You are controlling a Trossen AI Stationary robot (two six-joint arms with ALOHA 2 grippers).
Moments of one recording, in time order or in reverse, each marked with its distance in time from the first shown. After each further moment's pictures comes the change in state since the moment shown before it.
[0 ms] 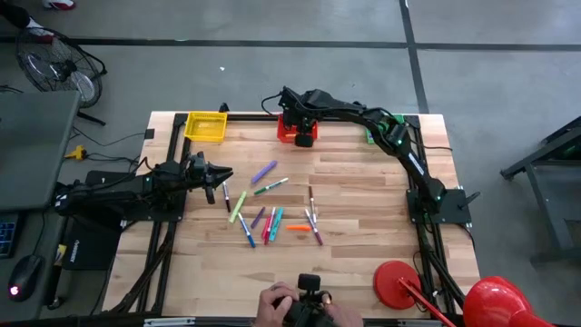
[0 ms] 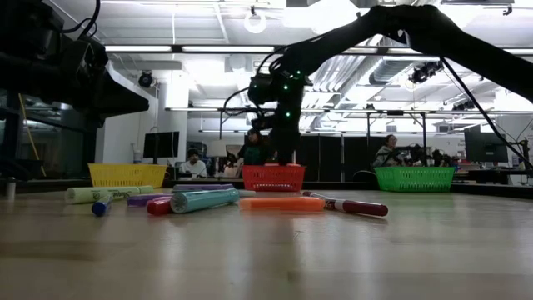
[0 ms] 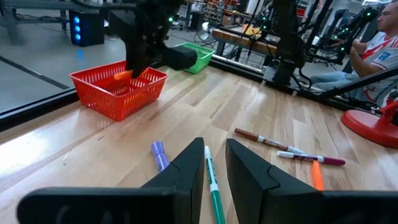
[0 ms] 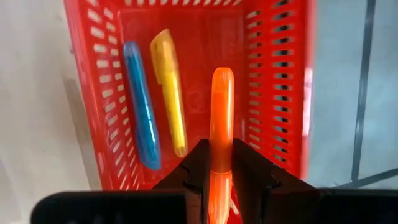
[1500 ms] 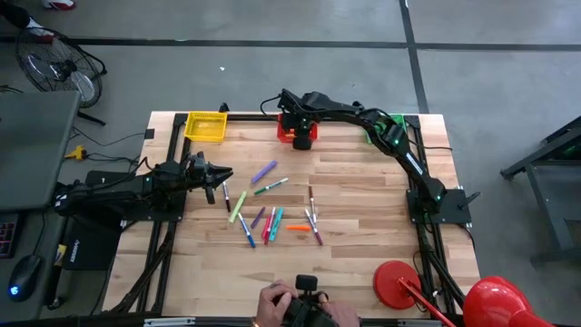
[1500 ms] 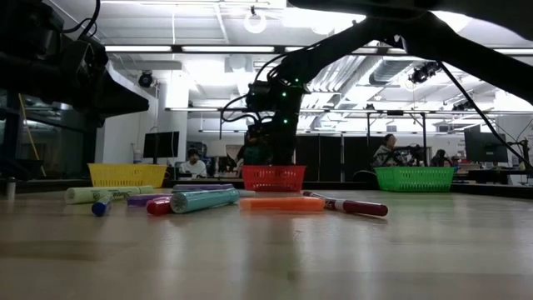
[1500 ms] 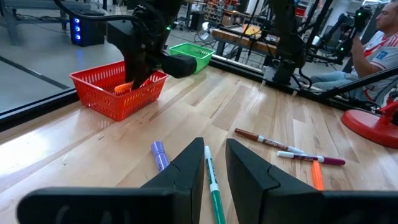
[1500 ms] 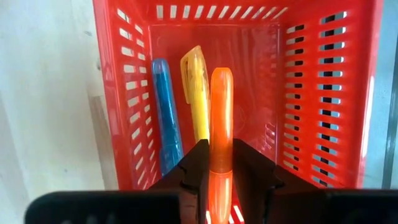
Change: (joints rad) left arm 0.000 0.000 0.000 0.000 0.000 0.000; right arm -0.004 0.032 -0.001 0.032 -0.097 0.000
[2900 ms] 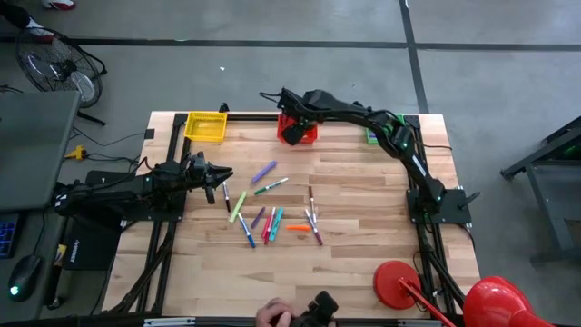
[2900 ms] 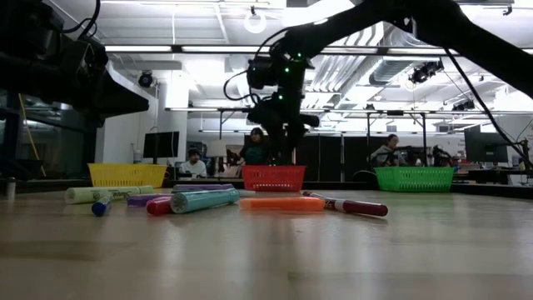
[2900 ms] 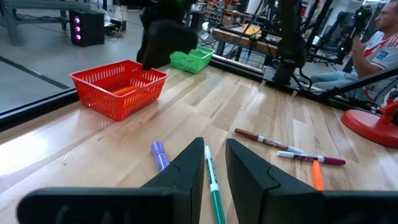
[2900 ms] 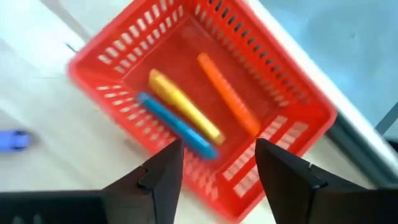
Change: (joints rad) left arm 0.000 0.000 0.000 0.000 0.000 0.000; right arm 0.060 -0.109 0.001 -0.109 0.108 0.793
